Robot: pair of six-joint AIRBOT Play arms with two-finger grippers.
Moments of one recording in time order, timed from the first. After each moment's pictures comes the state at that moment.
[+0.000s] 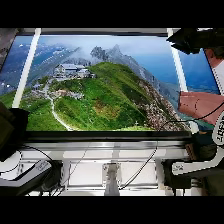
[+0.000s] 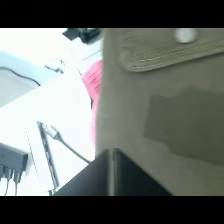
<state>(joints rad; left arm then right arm) 0.99 -1.15 1.15 1.96 -1.00 -1.75 -0.21 -1.59 2.00 -0.78 1.43 1.53</state>
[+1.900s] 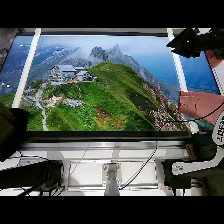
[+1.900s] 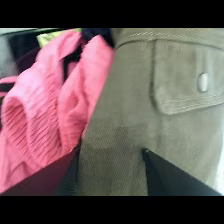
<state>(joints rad) 1.61 -1.51 1.15 0.55 -1.08 -0.81 -0.21 -1.59 2.00 -0.81 1.50 1.56</state>
